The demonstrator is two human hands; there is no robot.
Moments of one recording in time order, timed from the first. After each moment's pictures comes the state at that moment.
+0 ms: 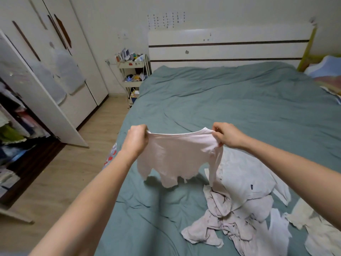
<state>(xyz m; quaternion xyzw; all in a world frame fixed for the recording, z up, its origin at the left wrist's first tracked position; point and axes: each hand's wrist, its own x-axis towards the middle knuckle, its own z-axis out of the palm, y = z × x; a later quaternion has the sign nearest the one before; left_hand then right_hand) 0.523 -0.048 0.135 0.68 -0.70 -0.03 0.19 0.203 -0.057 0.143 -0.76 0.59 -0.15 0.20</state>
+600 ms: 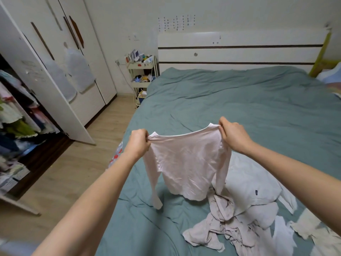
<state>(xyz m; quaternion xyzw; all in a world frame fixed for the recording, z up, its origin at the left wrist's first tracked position) 0.530 -0.032 0.137 0.71 -0.66 -0.12 0.22 0.208 -0.062 0.137 -0.77 0.61 -0.18 0.05</state>
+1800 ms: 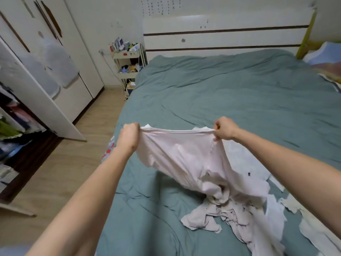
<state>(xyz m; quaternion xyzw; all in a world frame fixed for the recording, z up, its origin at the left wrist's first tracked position) 0.531 -0.034 0.126 0.73 -0.66 -0.06 0.14 0.209 -0.058 0.120 -0.67 0.69 -0.08 0.26</state>
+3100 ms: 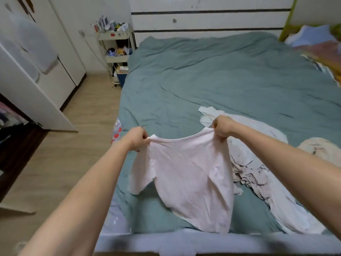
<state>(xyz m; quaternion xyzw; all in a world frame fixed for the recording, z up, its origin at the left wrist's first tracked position) 0.683 0.013 0.085 0.60 -0.75 -0.28 0.01 0.381 0.032 0.111 -0.62 0.74 0.02 0.25</state>
